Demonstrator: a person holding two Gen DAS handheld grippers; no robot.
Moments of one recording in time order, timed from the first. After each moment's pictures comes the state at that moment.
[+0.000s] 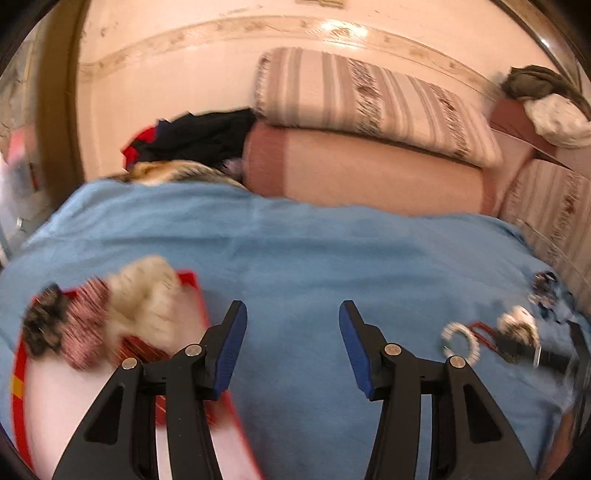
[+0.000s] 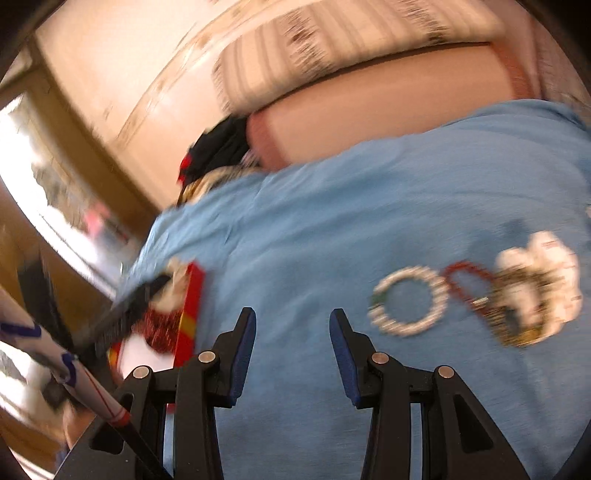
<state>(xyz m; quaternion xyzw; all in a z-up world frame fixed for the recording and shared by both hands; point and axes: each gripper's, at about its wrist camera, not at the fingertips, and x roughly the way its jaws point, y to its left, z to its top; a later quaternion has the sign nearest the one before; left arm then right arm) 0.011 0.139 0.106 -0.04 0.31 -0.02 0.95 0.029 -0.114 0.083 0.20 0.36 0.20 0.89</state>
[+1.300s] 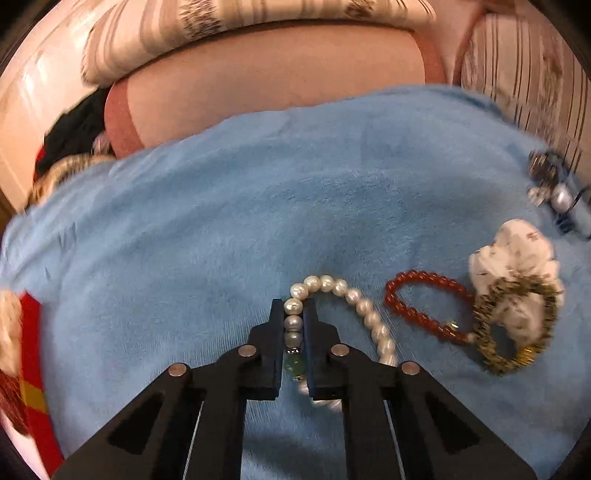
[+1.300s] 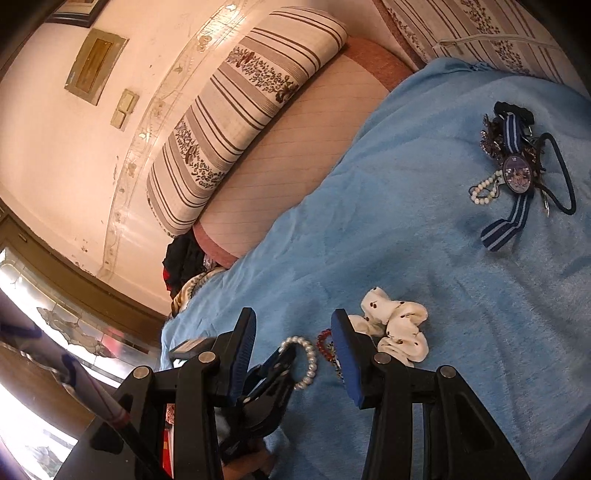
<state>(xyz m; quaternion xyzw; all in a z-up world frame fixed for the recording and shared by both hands) 0.097 -0.065 0.023 0.08 0.44 -0.08 0.89 0.022 -0.288 0.093 0.39 0.32 0.13 0.86</state>
